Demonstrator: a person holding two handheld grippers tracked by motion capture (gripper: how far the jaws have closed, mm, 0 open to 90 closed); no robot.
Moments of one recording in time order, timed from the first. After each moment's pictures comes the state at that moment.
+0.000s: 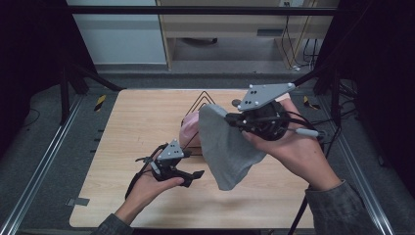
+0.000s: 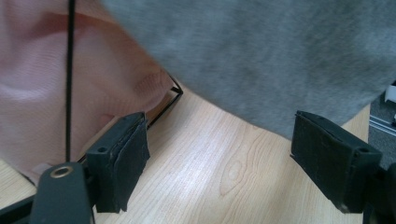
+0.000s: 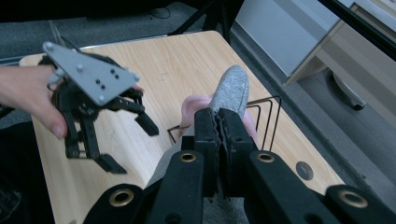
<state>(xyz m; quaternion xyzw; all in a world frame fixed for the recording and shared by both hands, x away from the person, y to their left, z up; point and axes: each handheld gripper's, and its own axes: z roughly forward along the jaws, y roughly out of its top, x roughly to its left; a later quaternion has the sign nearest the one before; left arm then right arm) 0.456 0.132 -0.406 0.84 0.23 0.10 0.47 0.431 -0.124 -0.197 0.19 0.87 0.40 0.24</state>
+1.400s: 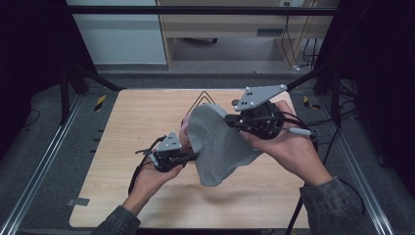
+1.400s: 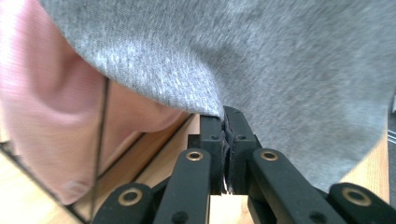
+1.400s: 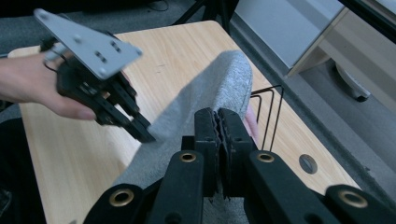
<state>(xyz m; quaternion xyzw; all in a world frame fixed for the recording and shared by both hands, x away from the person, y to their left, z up) 0.475 0.142 -0.394 0.83 0.24 0.12 0.49 0.445 -0.125 -0.213 0.20 0.87 0.39 0.23</state>
